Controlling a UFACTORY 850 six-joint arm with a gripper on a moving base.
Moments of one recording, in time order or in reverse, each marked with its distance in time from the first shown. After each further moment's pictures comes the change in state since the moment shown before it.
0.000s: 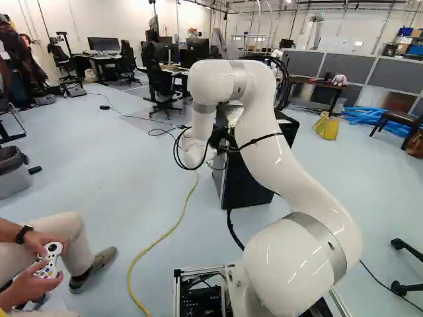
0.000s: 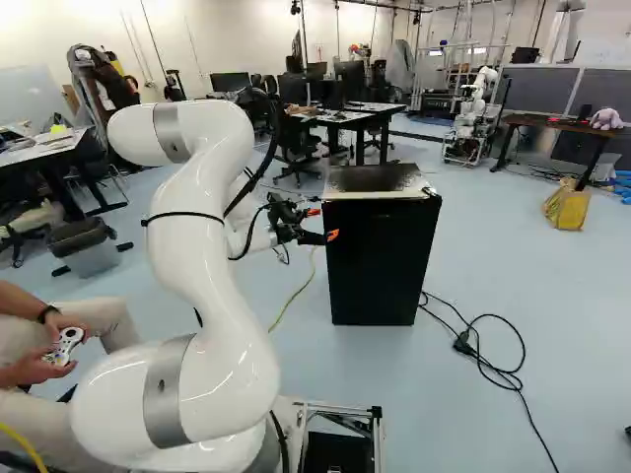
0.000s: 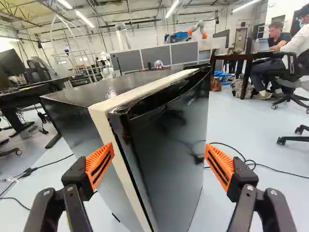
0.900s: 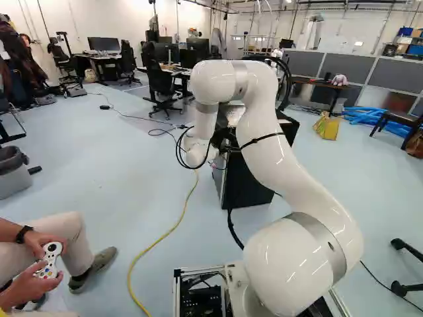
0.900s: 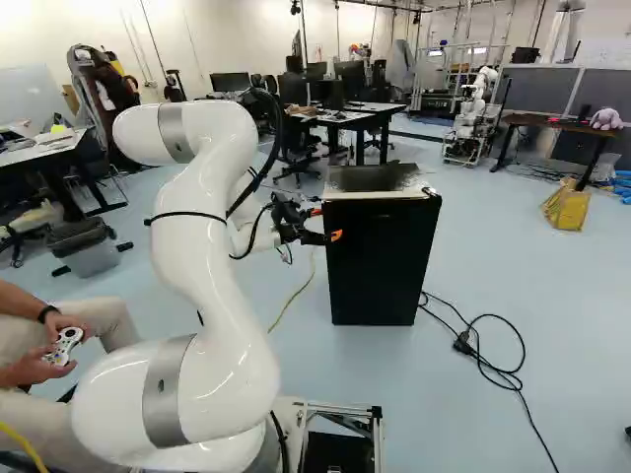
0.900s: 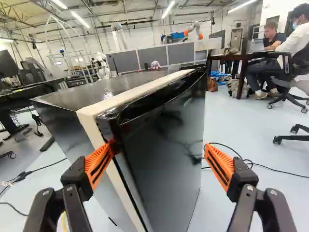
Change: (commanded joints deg) arm -1.2 0.0 0.0 0.4 0.0 0.0
